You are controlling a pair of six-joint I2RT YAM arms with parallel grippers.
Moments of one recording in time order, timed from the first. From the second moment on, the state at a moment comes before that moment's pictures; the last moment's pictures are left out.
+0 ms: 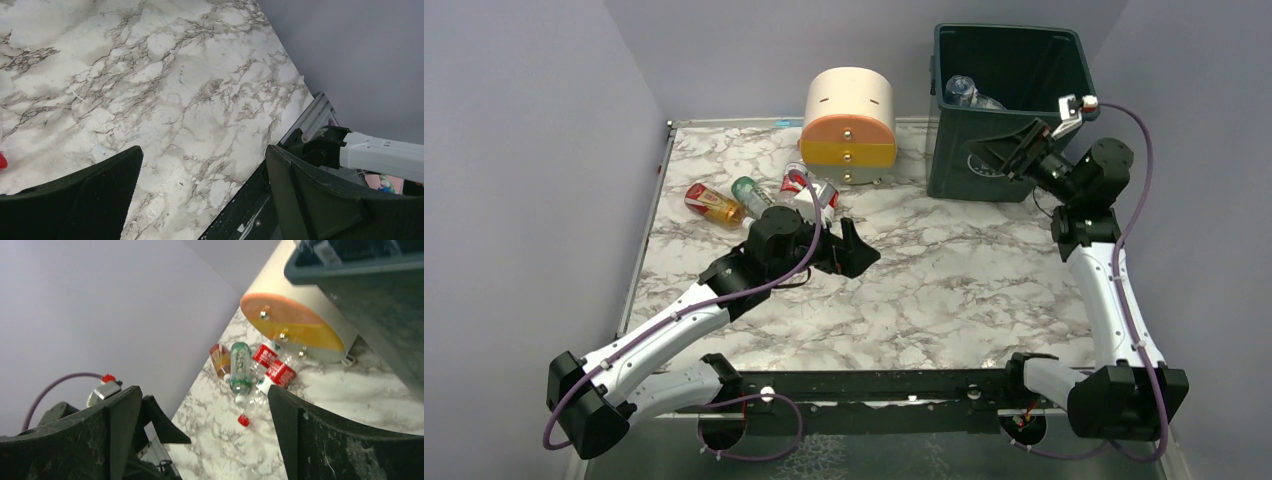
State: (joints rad) left arm -0.79 1.00 0.86 -0.20 0.16 -0.56; right arm -0.08 1.15 1.08 0.20 -0.81 0.86
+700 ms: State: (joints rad) left arm -0.79 1.00 0.73 -0.18 0.13 -0.60; right arm -0.06 1.09 0.86 0.02 -0.89 0.72
